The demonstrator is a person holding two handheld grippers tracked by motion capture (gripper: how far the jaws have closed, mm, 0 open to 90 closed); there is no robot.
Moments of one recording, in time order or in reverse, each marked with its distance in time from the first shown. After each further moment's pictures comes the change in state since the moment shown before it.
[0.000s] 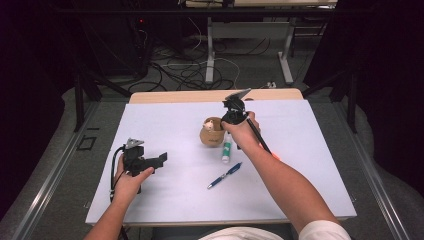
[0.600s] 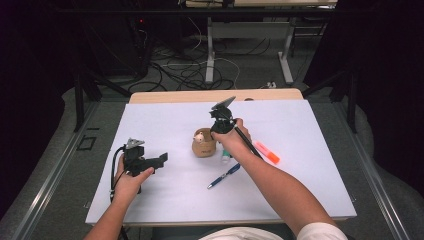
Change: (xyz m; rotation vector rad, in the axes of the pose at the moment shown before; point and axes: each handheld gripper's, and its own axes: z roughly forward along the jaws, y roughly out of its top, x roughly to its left) left arm -0.001 0.000 0.000 0.008 -0.003 0.006; right arm 0.030 -0.020 0.018 0.077 -0.013 -0.115
